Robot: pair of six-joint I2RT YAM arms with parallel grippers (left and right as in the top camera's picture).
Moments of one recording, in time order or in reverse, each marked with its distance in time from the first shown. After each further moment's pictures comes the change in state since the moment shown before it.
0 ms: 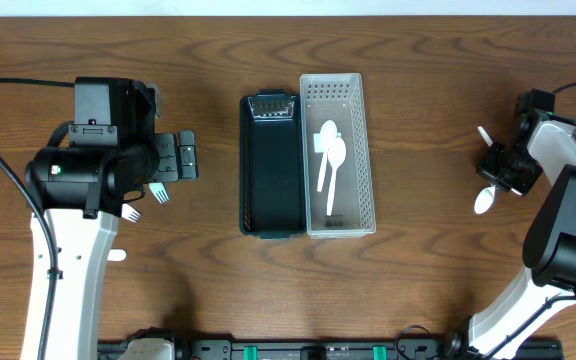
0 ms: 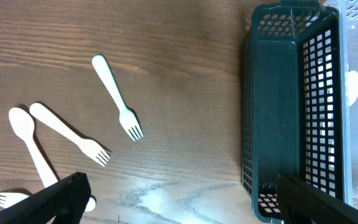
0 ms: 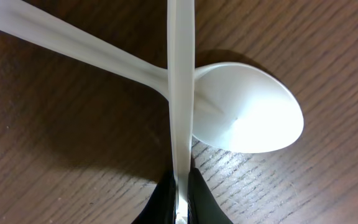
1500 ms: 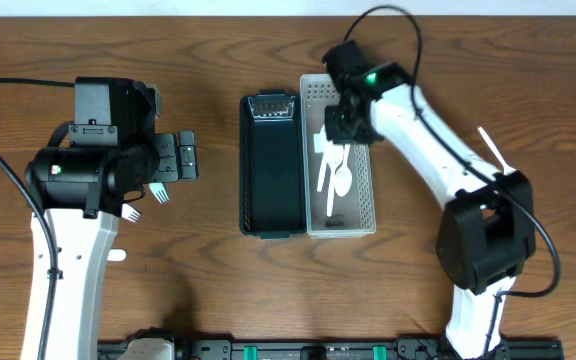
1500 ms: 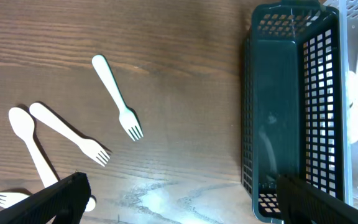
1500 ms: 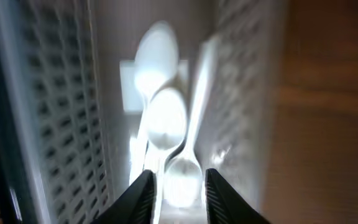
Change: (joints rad) left arm 0.000 0.000 0.000 0.000 0.000 0.000; right arm 0.725 0.049 0.518 -0.276 -0.087 0.004
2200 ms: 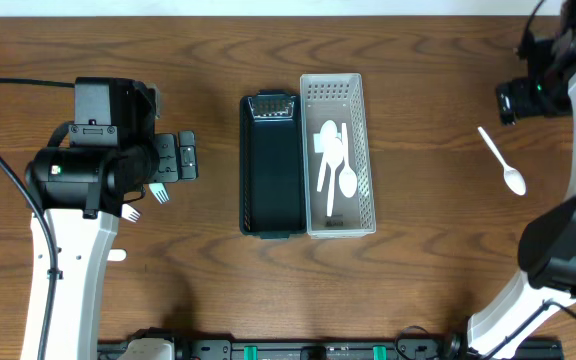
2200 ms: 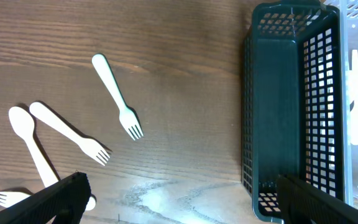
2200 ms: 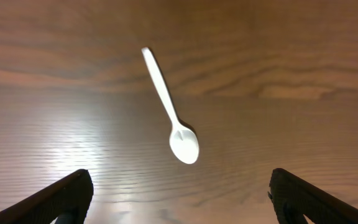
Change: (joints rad) left arm 0.000 0.000 0.000 -0.003 0.000 0.000; right arm -0.690 -0.050 0.131 -0.203 0.070 -0.764
